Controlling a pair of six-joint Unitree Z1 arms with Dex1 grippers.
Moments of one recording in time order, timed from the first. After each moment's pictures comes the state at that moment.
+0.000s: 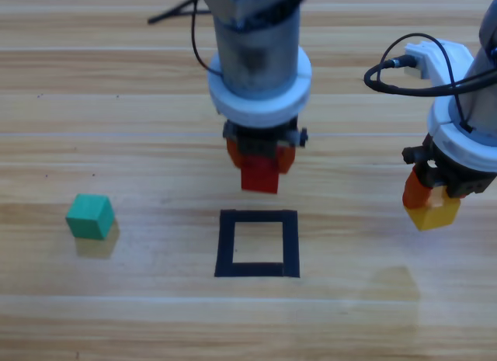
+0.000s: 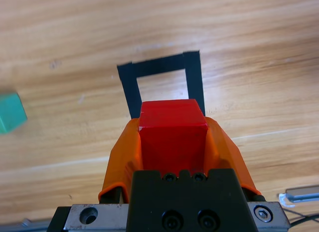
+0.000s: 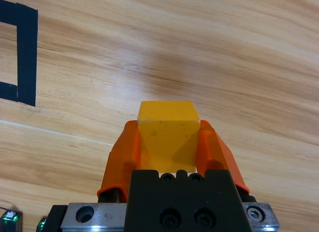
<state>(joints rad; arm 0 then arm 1) -0.90 2.27 -2.22 1.36 0.15 -0.81 0.77 1.93 -1.36 0.84 -0.08 0.50</state>
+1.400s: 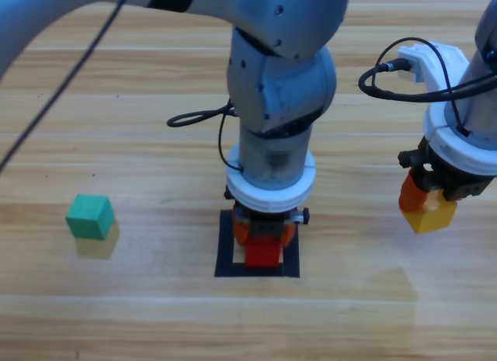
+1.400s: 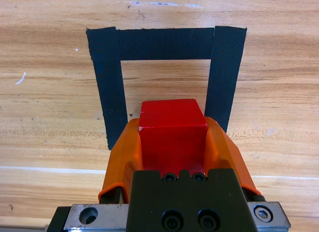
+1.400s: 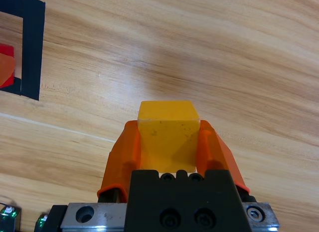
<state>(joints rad) -0.92 2.38 -1.99 1.18 0.09 -1.00 0.79 1.93 -1.36 0.84 -0.08 0.49</state>
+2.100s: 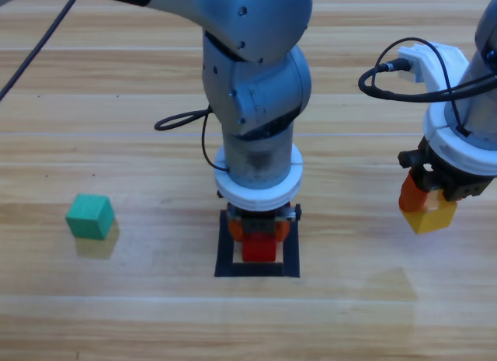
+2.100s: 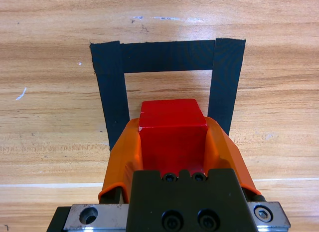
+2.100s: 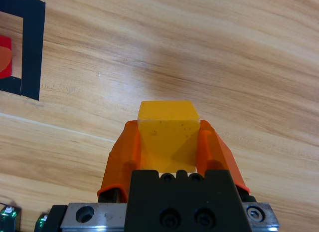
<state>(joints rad) -0.90 2.31 -1.83 1.02 0.08 -0.97 0.79 1.93 -1.36 0.84 -0.08 0.49</state>
